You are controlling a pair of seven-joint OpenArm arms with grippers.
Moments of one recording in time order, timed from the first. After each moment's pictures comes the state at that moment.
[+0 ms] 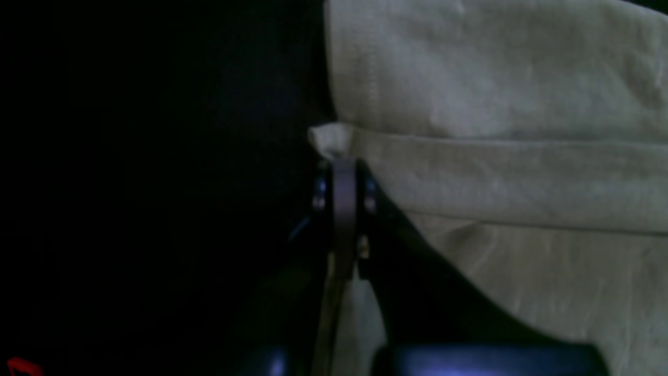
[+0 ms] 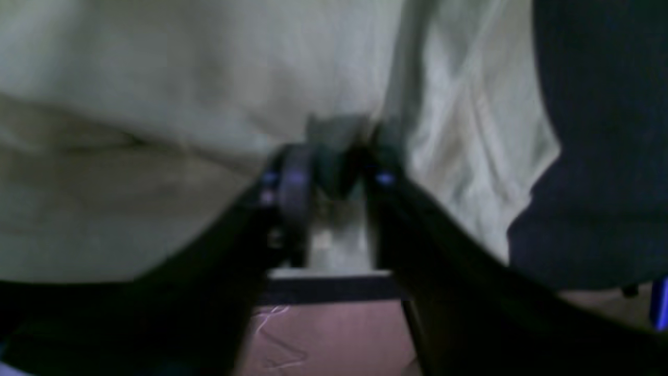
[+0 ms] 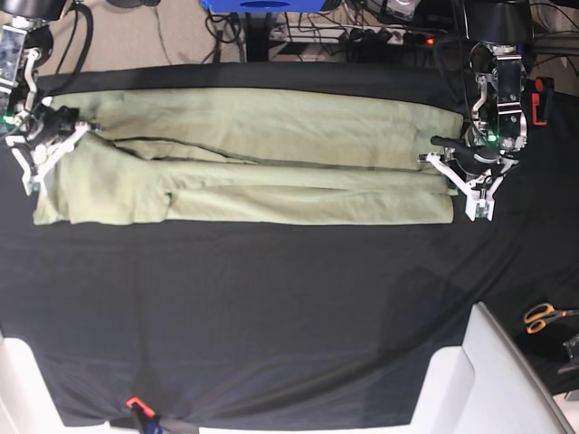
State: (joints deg) left arm 7.3 -17.2 -9.9 72.2 -9.1 -9.7 30.5; right arm -12.1 9.4 24.3 85.3 7.9 20.2 -57.3
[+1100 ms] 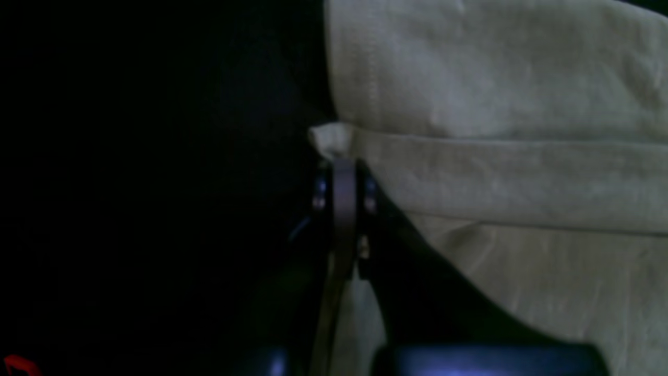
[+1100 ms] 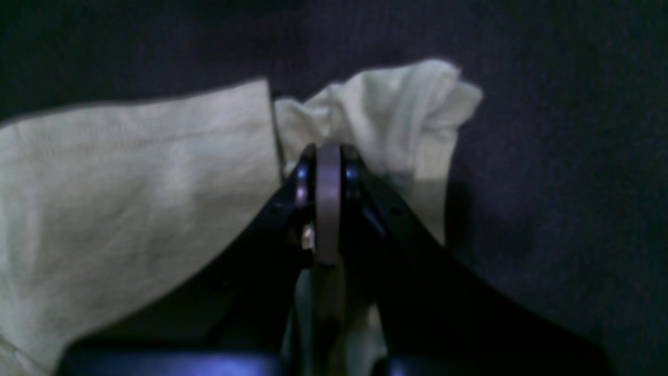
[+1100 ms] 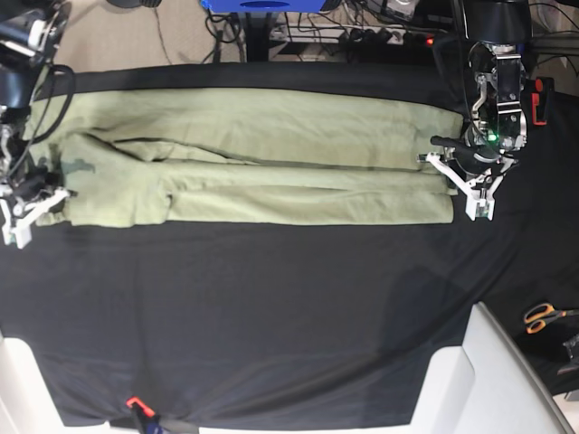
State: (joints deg) left arm 7.5 -16.9 -10.4 72.2 -9.2 -9.7 30.3; right arm 8.5 17.4 26.8 48.6 8.6 27.8 -30.5
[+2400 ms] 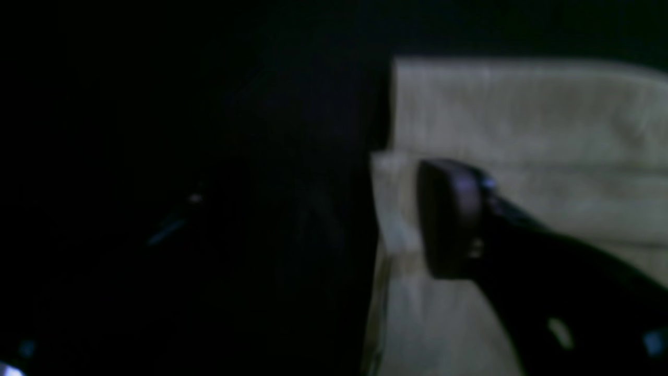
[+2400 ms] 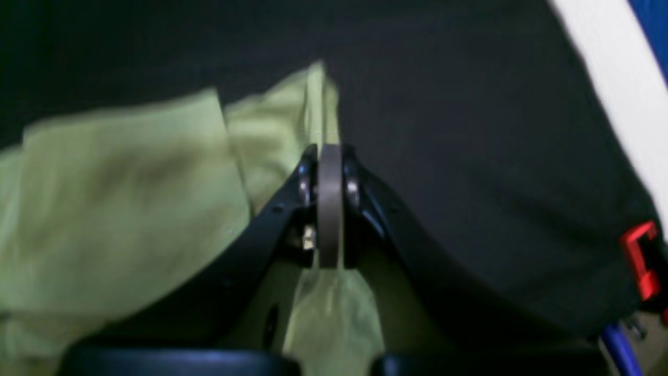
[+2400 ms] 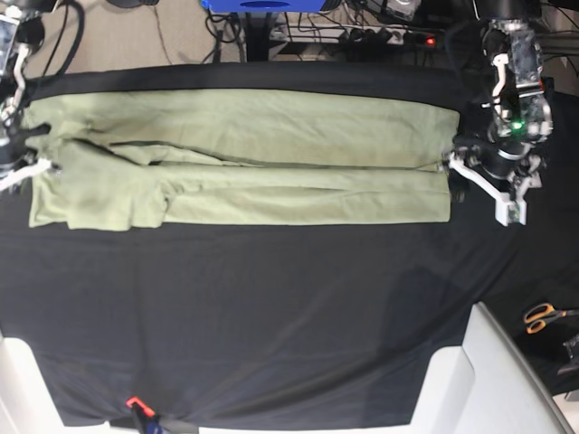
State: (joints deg) left arm 14.4 -16.5 -17.3 89.4 -13.8 -9.6 31.5; right arm -14.7 9.8 27.9 86.6 8.0 8.3 -26.3
